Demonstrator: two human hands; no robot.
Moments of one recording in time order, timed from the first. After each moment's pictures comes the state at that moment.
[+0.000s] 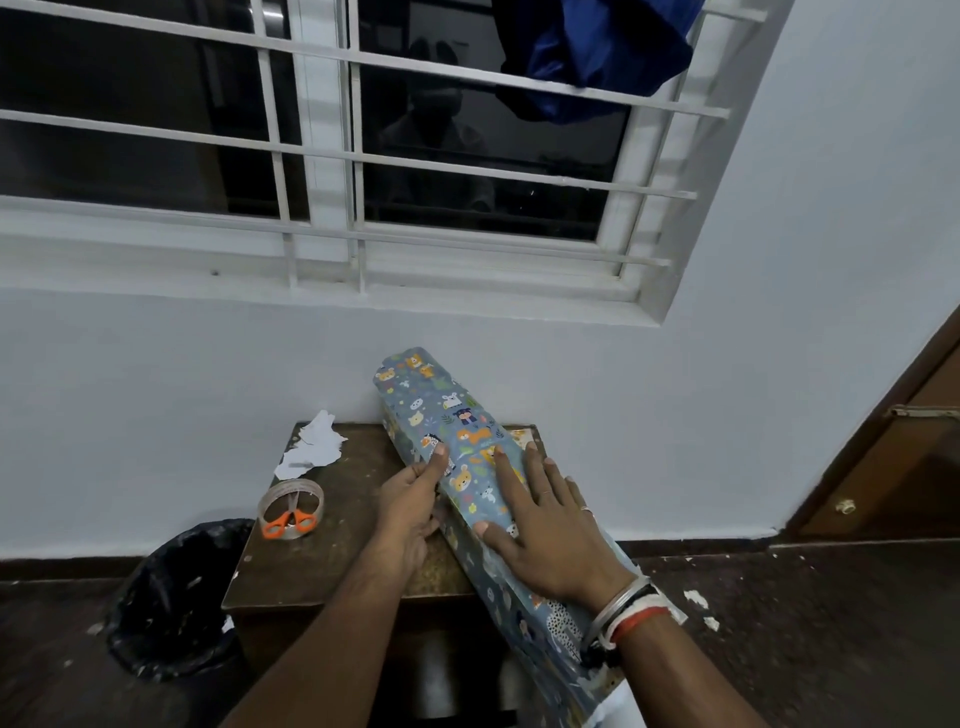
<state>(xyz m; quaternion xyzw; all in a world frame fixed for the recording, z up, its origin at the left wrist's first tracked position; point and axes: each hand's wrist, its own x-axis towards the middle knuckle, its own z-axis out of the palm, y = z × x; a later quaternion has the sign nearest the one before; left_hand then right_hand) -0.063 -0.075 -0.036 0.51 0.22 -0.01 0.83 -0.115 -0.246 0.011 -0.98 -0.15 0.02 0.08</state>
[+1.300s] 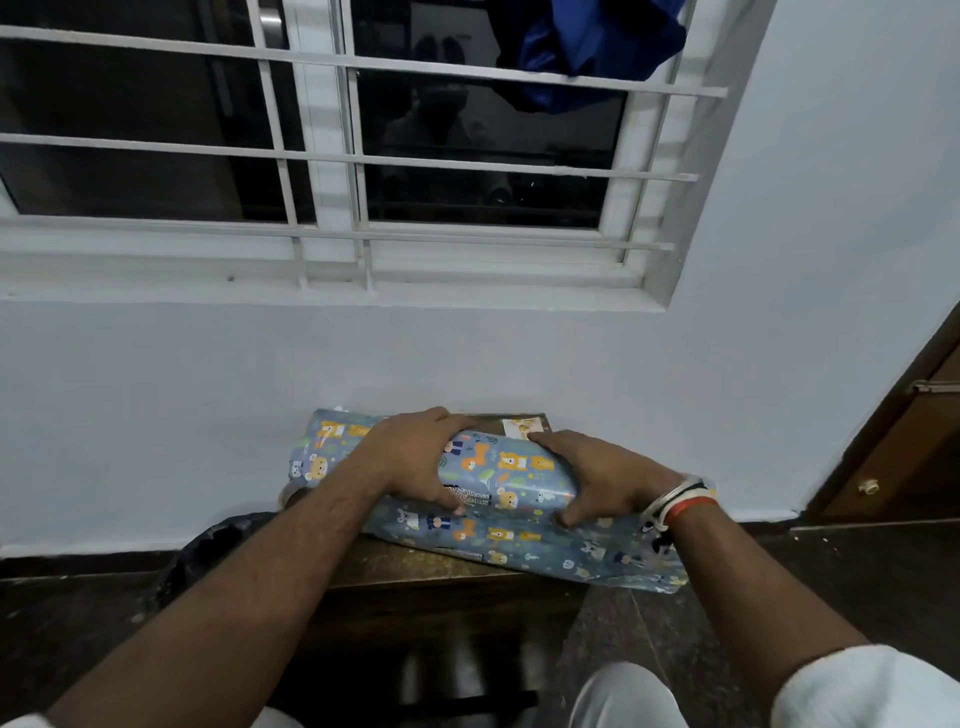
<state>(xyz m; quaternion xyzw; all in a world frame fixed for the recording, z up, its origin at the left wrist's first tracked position) -0.051 -0.028 0.041 0.98 -0.21 -0.03 0.03 -0.064 -0.303 0.055 -0.96 -0.24 0.13 0.10</state>
